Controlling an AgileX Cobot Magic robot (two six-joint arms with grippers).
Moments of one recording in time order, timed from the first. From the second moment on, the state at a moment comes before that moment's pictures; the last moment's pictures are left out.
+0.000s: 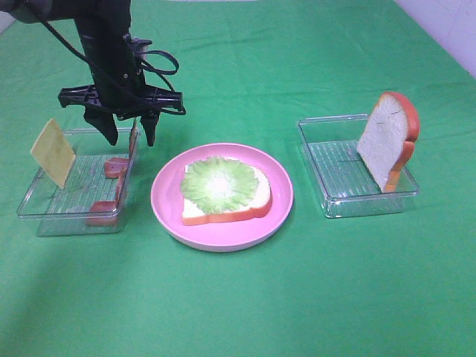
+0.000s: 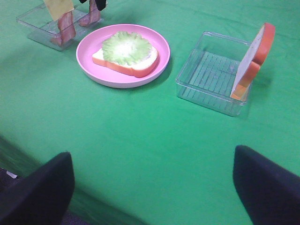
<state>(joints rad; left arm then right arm) -0.37 2.31 -1.95 0.05 1.15 -0.41 0.31 0.00 -0.51 0.16 1.08 -0.25</state>
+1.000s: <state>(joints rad) -0.37 2.29 -1.95 0.11 1.13 -0.40 0.31 0.00 -0.51 0.16 1.08 -0.25</state>
